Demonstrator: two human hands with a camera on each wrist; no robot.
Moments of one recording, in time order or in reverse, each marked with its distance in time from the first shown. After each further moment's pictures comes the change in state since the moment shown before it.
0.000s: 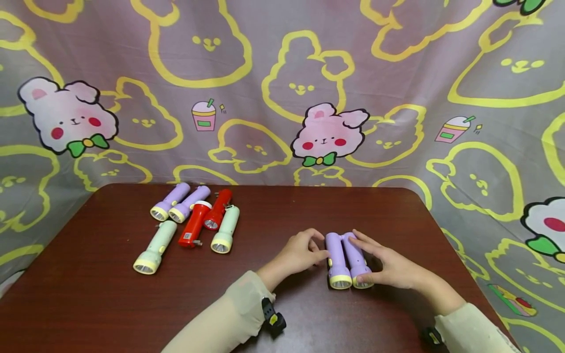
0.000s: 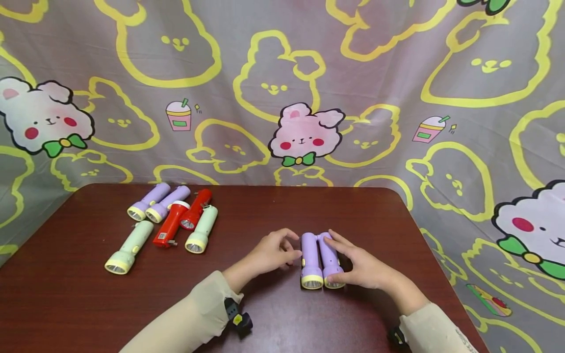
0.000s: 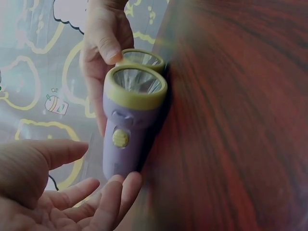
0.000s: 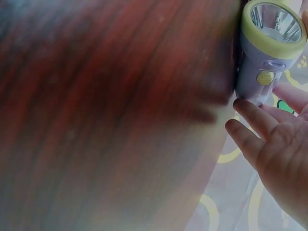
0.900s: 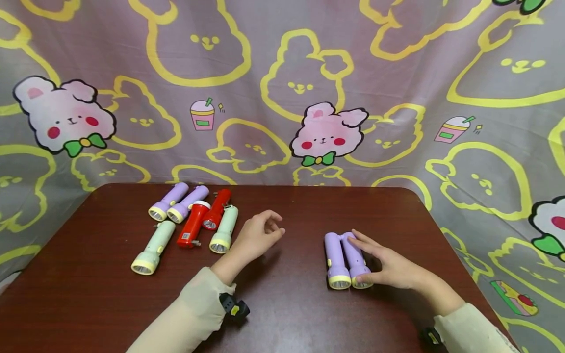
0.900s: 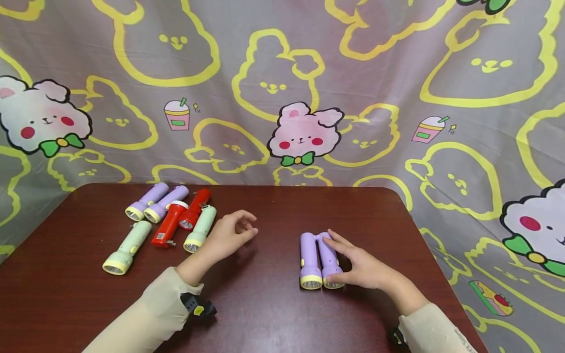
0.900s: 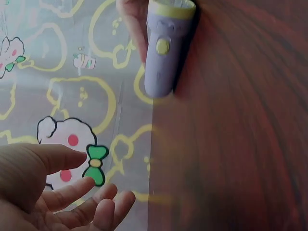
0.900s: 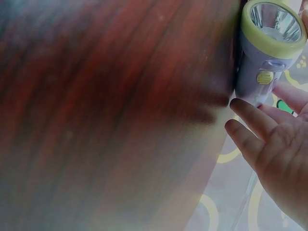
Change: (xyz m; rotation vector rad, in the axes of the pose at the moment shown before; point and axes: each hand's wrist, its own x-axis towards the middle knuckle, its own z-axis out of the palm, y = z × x) left_hand -0.023 -0.012 -0.080 0.210 0.270 -0.005; right_hand 0.000 0.000 -0.001 -0.008 -0.018 0.042
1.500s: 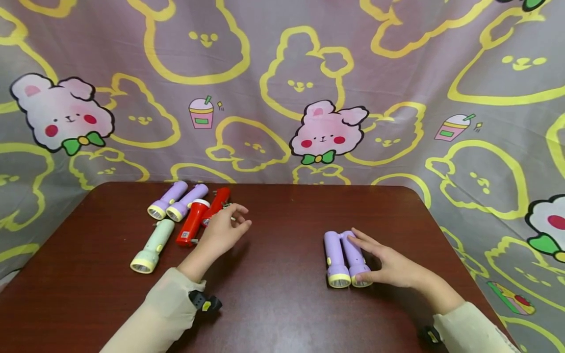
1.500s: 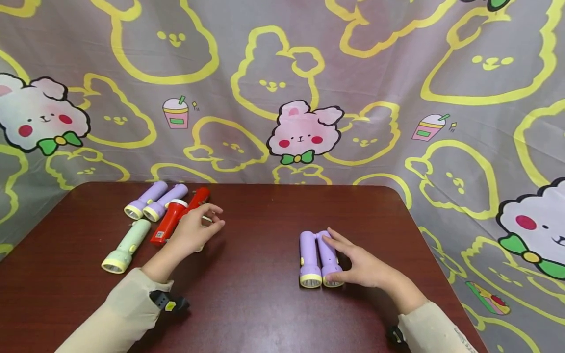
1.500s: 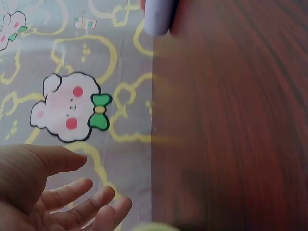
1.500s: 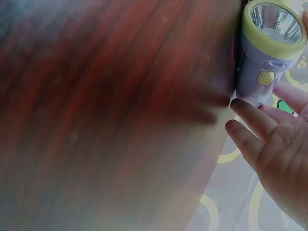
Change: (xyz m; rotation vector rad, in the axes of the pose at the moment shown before) left_hand -0.007 -0.036 -0.050 0.121 0.103 -0.053; right_hand 0.001 0.000 0.000 -0.005 -0.004 0.005
